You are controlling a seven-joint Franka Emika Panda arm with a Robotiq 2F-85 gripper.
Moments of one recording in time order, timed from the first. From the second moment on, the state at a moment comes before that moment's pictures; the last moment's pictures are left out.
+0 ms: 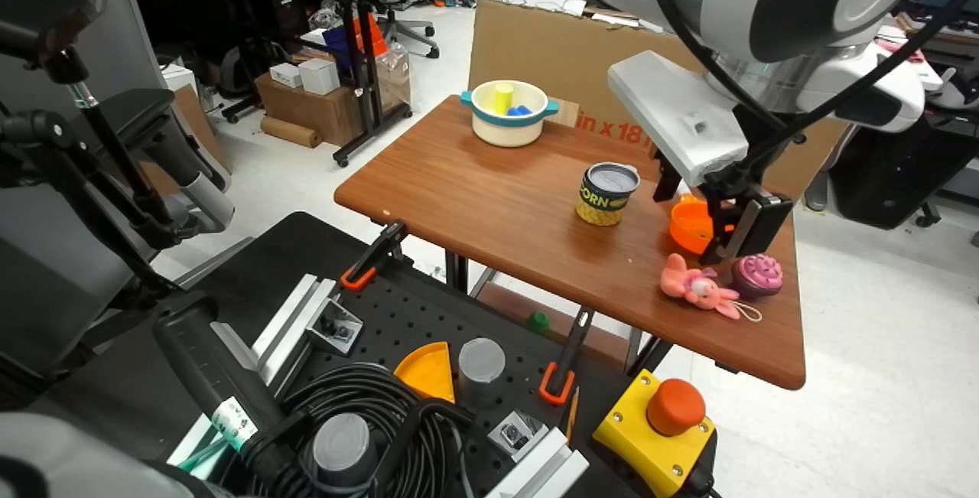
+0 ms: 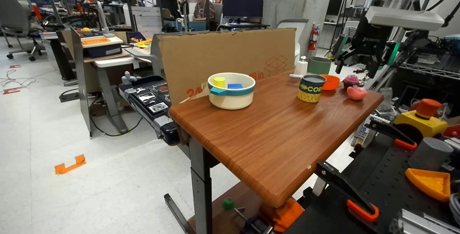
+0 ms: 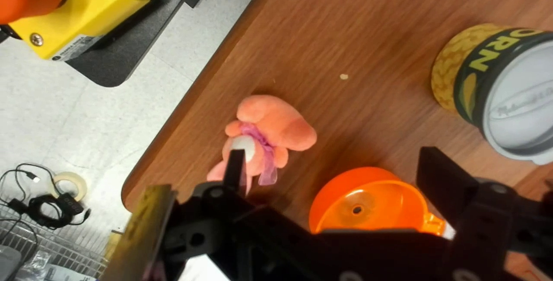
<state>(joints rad) -0.15 0.17 -0.20 -2.48 0.08 2.71 0.38</state>
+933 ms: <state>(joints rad) -0.15 0.17 -0.22 -2.48 0.08 2.79 0.45</state>
